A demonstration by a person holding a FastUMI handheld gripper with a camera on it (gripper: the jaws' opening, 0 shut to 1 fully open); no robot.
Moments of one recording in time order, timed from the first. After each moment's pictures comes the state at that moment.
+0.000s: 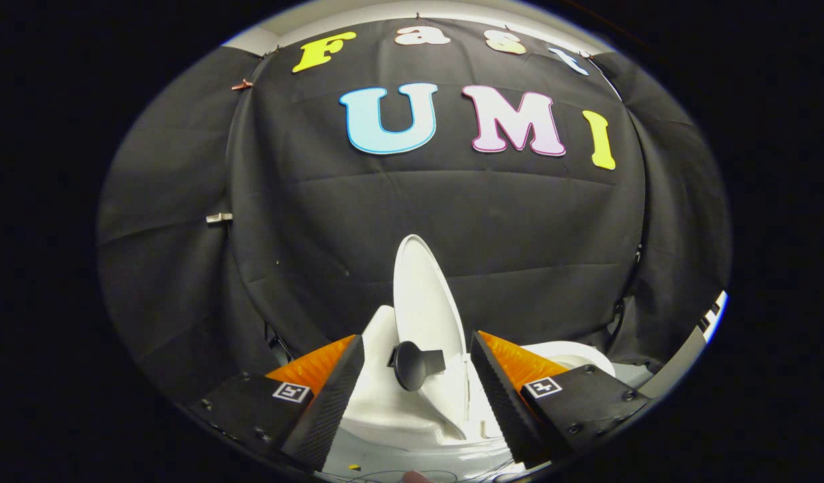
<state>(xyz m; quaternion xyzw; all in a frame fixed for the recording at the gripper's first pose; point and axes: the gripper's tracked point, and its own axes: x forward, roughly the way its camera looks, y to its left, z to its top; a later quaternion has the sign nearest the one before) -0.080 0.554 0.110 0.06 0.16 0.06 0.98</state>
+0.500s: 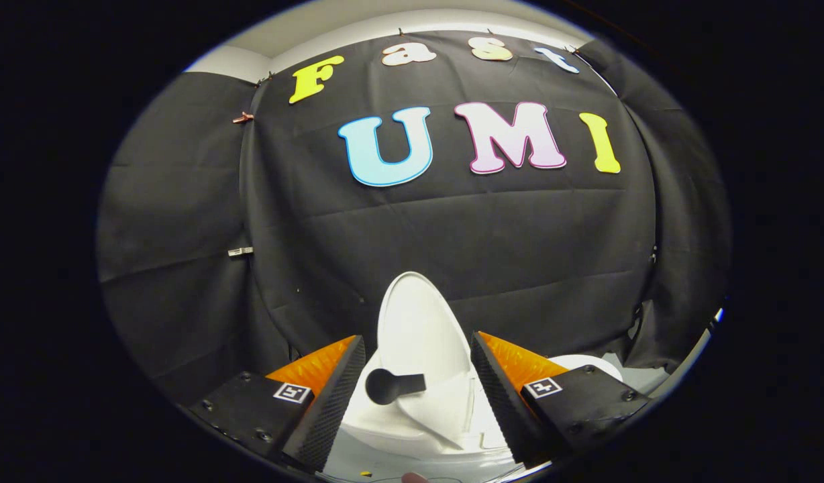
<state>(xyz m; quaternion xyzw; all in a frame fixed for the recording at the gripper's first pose) -0.076 0.497 0.162 0.09 0.12 0.10 0.98</state>
